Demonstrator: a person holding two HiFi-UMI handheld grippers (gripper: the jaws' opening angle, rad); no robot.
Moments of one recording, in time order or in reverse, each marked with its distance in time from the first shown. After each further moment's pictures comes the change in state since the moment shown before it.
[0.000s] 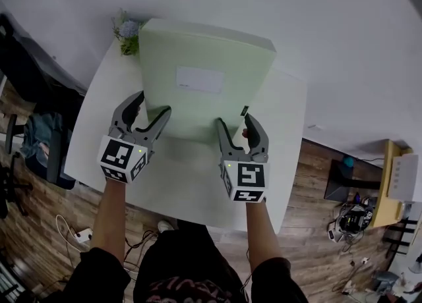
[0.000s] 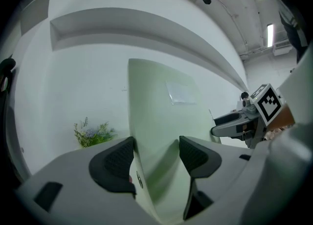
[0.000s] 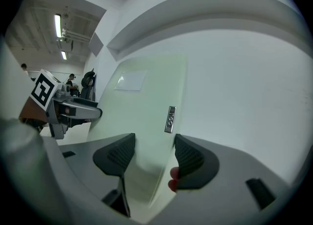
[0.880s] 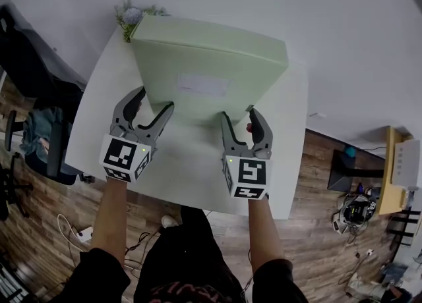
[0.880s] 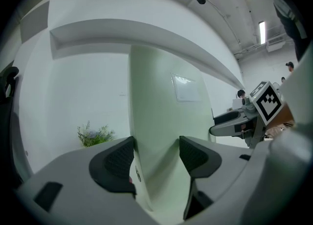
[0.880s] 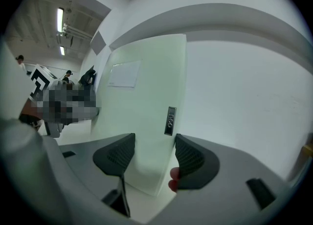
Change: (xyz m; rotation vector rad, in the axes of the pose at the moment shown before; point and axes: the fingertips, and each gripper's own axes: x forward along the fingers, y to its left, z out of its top) left arm -0.037 -0.022 -0.009 0.052 -0.039 -0.010; right arm -0.037 0.019 -0.015 -0.028 -0.027 -0.070
